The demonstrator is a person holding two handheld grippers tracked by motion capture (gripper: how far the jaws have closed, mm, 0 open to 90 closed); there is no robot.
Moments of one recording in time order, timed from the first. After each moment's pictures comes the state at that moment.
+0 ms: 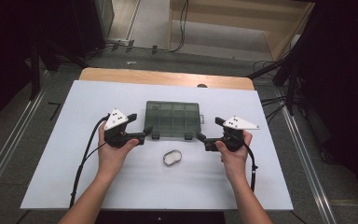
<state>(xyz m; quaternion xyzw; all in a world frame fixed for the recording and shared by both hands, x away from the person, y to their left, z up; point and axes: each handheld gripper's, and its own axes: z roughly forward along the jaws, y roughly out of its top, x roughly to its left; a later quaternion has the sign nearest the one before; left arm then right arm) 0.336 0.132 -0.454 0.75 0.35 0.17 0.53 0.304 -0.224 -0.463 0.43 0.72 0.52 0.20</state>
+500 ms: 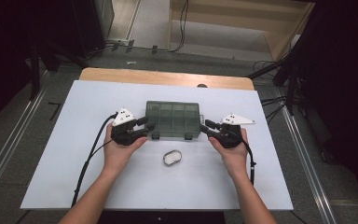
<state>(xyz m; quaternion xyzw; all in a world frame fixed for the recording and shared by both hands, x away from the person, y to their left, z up) 0.350 0.121 -0.467 0.78 0.34 0.14 0.51 0.321 -0.228 -0.472 0.44 0.74 0.48 0.17</state>
